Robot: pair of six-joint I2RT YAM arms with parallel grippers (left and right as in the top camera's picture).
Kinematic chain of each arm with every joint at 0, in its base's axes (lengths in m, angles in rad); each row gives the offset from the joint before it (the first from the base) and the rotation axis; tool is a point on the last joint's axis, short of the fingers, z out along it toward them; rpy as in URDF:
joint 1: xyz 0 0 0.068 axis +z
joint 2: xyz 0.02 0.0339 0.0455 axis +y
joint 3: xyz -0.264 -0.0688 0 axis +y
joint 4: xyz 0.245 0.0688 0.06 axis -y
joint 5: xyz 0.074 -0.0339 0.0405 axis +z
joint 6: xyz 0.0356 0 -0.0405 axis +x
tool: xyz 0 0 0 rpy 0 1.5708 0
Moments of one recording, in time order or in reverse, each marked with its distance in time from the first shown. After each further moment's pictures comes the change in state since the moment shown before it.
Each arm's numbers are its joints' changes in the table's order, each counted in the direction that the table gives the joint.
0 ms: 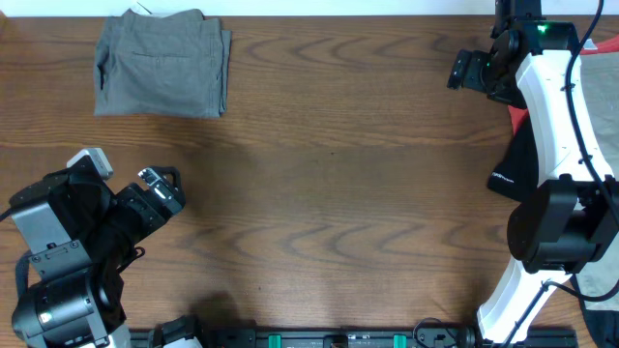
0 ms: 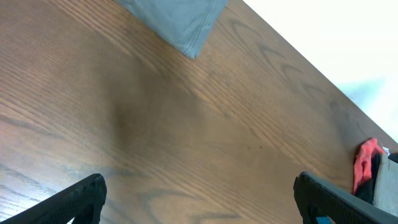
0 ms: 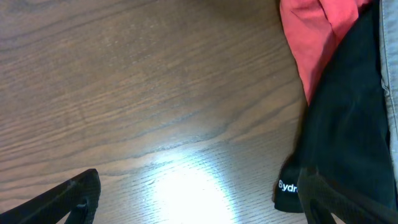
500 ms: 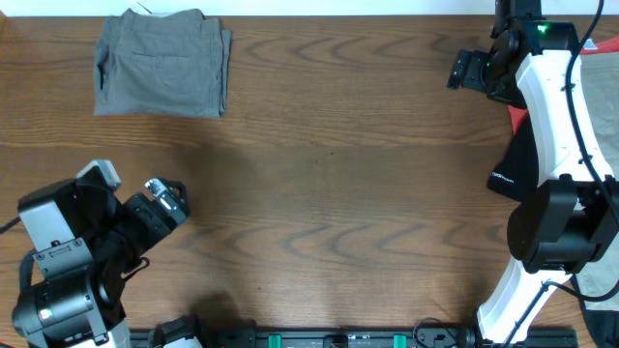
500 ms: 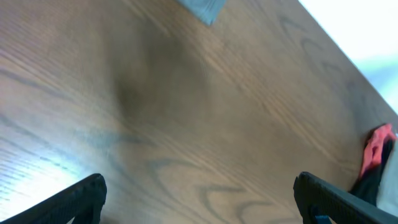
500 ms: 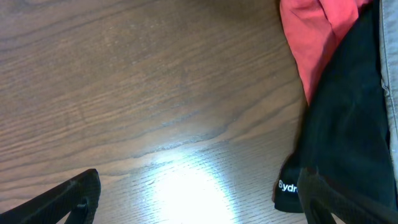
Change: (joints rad) left arm -0.006 0.002 0.006 -0.119 0.011 0.005; right arm 0.000 0.000 0.000 0.000 0.000 0.000
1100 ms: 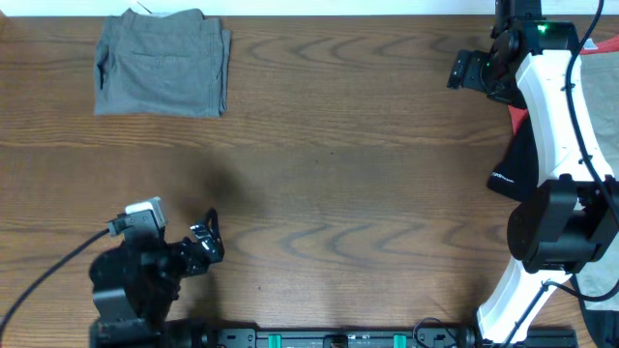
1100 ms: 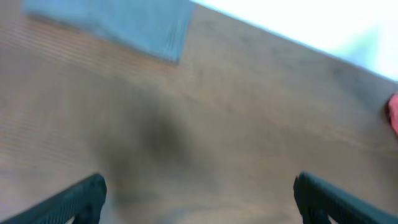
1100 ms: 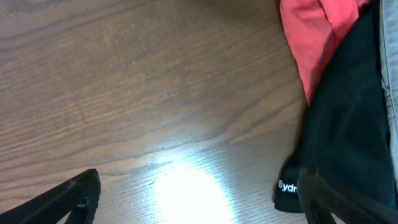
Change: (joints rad) left arm -0.243 -0.519 0.535 0.439 0.135 0.091; right arm 0.000 0.000 0.000 0.000 0.000 0.000
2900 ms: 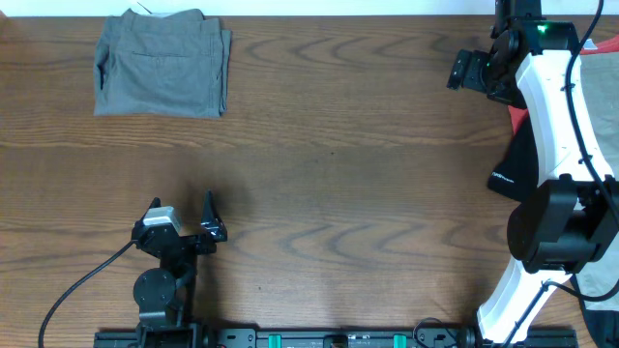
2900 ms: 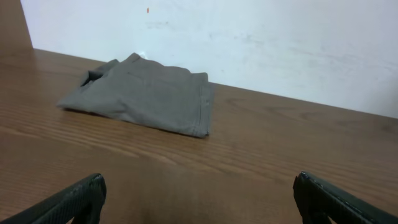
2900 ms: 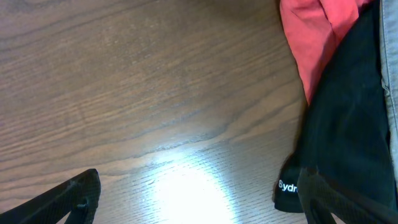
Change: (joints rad) left arm -0.072 -0.302 0.581 0.674 0.221 0.092; right arm 0.000 0.000 0.000 0.000 0.000 0.000
